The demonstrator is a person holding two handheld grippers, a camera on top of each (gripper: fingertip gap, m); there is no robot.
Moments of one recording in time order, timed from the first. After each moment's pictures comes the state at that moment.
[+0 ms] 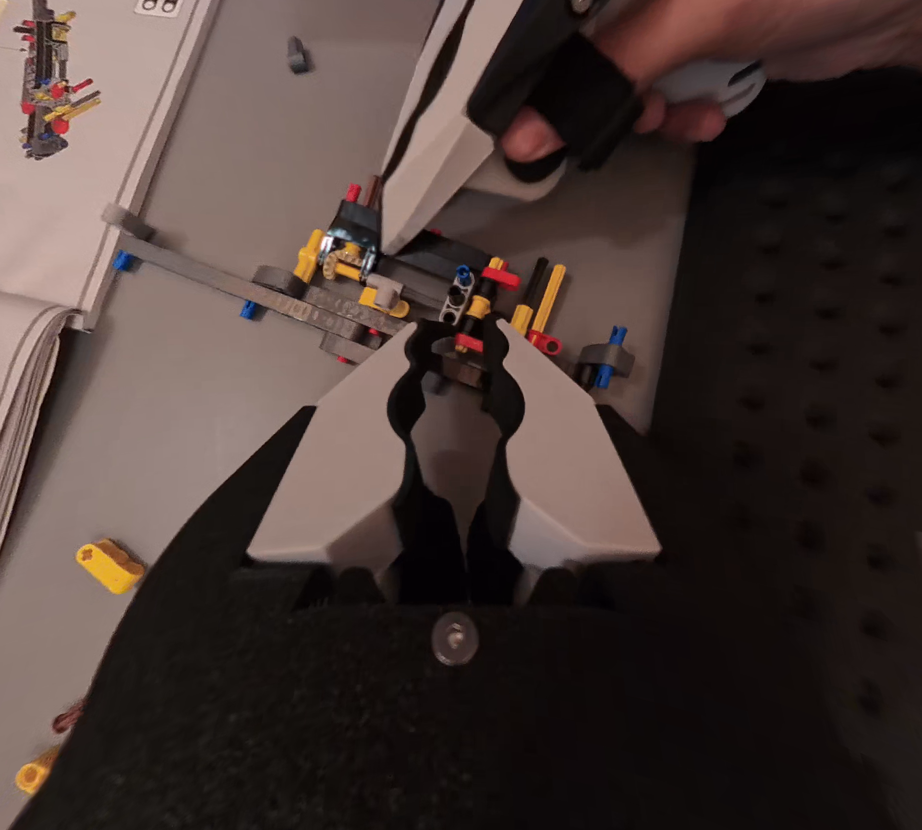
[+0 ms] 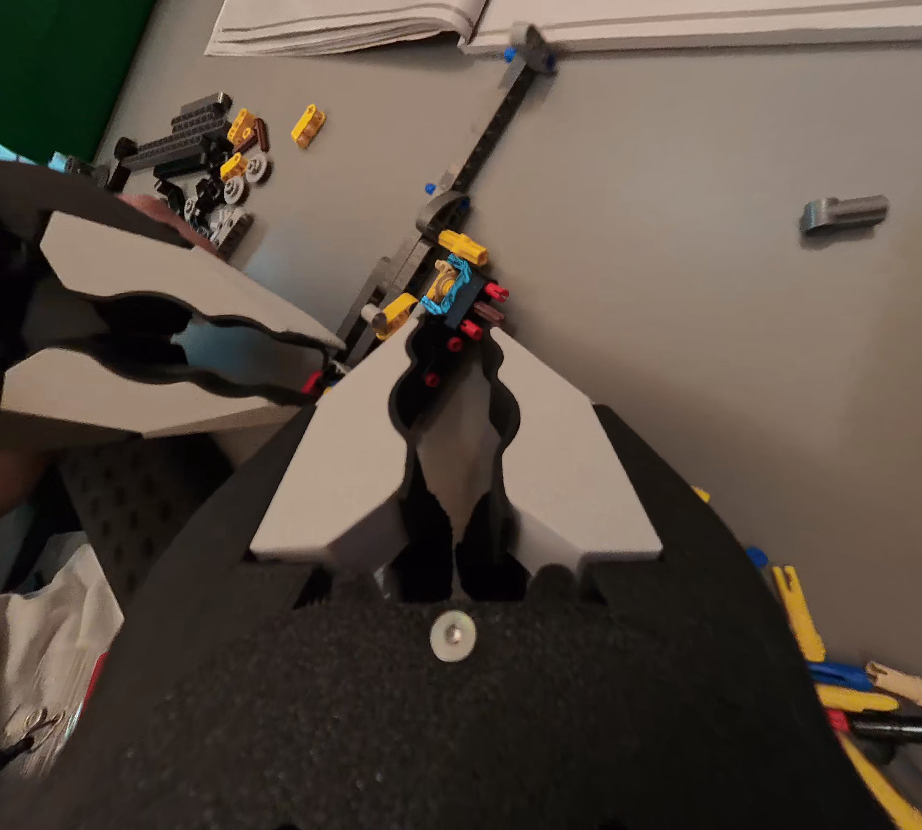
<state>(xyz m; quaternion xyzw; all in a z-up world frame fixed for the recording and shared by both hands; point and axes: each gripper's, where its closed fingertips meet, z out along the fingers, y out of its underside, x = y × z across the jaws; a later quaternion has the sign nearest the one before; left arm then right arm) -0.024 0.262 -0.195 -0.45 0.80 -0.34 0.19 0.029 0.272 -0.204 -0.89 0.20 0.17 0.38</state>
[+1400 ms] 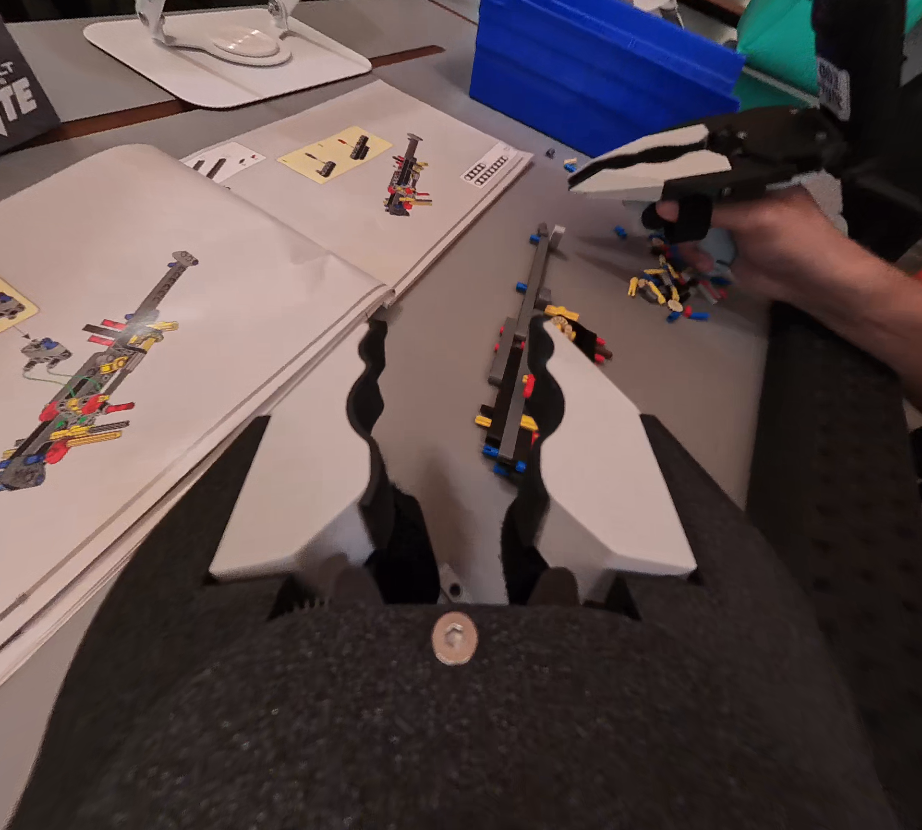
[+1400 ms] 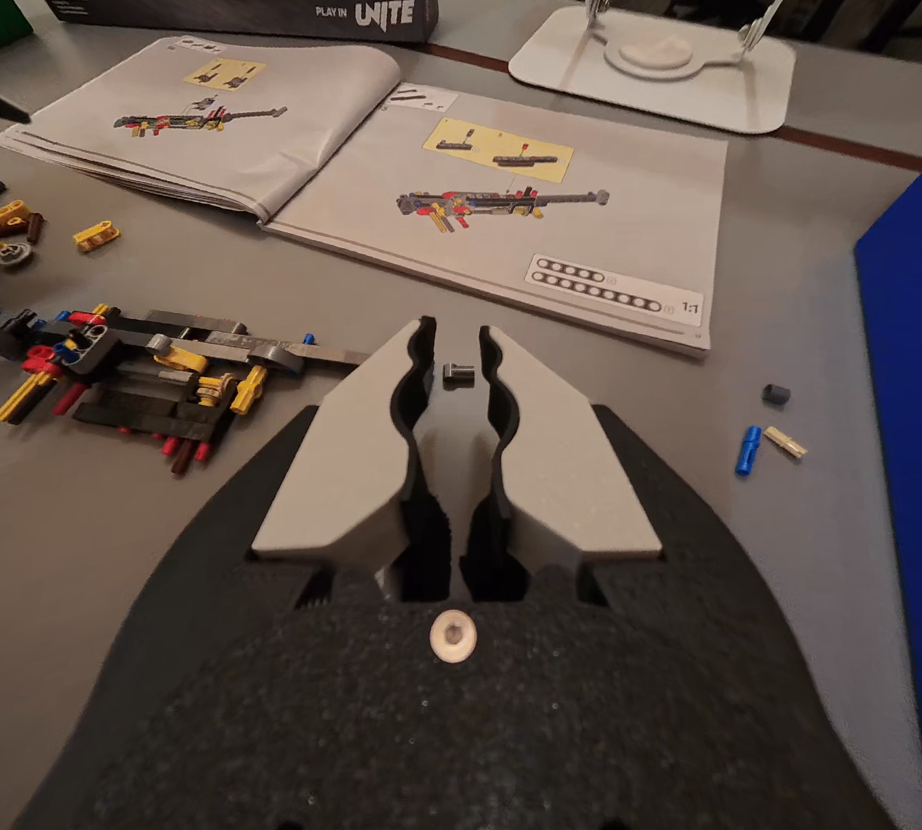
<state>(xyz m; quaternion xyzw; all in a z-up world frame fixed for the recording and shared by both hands) -0.013 0.387 -0.134 -0.56 0.60 -0.50 0.27 0.148 0.257 -0.165 -0.84 0.15 -0.08 0.51</state>
